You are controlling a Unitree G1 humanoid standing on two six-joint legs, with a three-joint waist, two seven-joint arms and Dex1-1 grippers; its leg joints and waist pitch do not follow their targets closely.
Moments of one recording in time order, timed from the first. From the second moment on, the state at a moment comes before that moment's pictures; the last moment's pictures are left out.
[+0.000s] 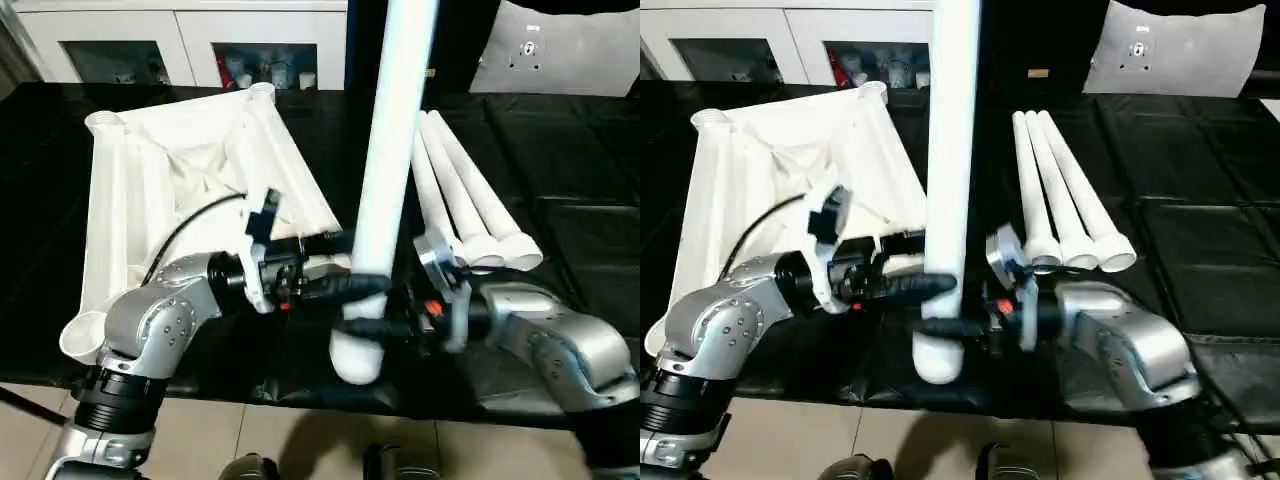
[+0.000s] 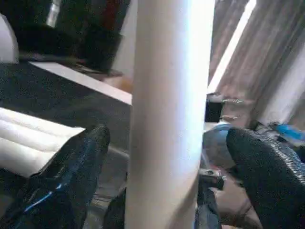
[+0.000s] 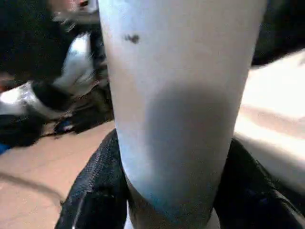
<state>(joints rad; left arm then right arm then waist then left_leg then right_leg) -0.42 0.27 -0.09 -0.07 -0.66 0.54 -1.02 -0.35 -0.41 0.16 -0.11 0.58 0.60 1.02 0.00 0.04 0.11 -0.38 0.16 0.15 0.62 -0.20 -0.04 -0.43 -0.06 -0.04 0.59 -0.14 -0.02</state>
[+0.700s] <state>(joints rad) -0.39 0.11 -0.14 -0.09 -0.30 0.28 -0.56 -0.36 -0.22 0.16 -0.07 0.37 0.40 0.68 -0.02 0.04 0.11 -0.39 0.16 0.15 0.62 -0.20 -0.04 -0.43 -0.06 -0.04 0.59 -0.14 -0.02</state>
